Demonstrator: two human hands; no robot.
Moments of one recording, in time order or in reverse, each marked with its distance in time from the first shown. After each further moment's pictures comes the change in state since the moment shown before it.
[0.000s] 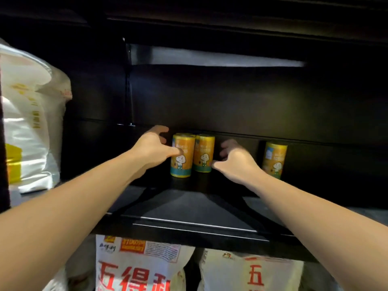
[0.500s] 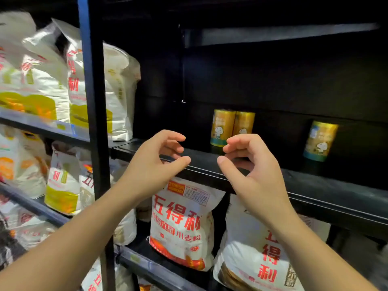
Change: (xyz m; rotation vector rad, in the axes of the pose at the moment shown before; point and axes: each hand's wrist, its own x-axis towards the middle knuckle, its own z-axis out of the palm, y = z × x) left_hand -0.211 0.007 -0.015 0.034 0.211 0.130; right_hand -0.180 -0.036 -0.036 0.695 -0.012 -0.377
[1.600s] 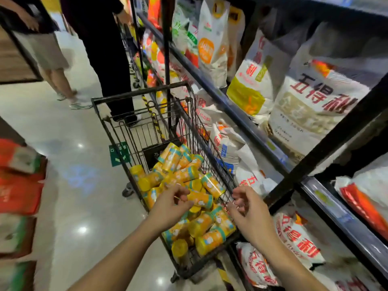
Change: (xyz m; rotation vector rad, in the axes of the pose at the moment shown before) left_hand -0.365 -0.294 -0.220 0.164 0.287 -1.039; right_hand -0.257 0.025 0.412 0.196 -0.908 0.306
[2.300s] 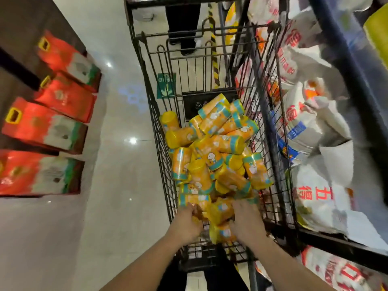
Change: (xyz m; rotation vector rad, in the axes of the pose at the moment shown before) left_hand 0.055 -0.143 0.100 0.073 -0.077 -0.623; right_hand 0.100 0.186 0.159 -0.764 -0.898 -0.017
